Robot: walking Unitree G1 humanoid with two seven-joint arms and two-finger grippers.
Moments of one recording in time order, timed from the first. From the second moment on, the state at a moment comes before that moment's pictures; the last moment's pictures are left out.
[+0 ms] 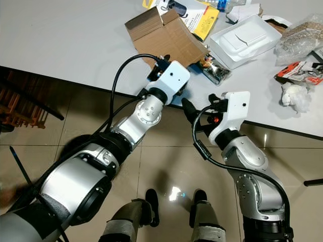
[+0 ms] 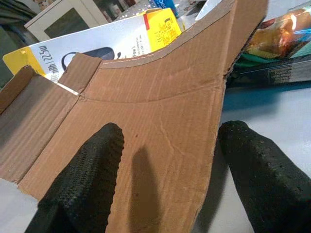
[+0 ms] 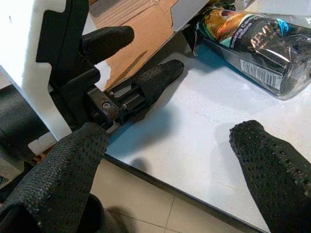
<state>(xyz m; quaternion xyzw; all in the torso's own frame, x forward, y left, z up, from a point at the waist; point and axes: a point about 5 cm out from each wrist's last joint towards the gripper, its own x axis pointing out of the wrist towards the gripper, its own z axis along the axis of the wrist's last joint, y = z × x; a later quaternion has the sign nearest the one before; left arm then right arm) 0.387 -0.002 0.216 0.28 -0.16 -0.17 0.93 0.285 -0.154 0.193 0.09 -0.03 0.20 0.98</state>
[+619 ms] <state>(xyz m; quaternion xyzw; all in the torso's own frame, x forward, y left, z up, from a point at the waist) 0.386 -0.002 0.216 0.28 -0.17 -0.16 0.93 0.285 -0.152 0.193 0.09 -0.03 0.20 0.97</state>
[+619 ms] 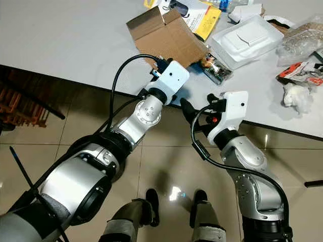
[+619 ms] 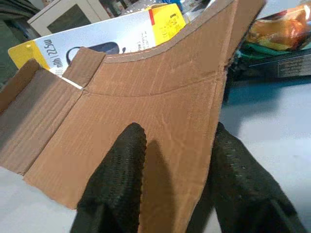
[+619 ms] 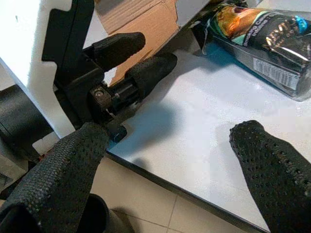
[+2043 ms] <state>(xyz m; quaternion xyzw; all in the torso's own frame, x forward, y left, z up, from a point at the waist) 0.368 0.028 0.220 0.30 -0.25 -0.10 0.91 0.301 -0.146 0.193 0.10 -0.04 0.21 0.97</state>
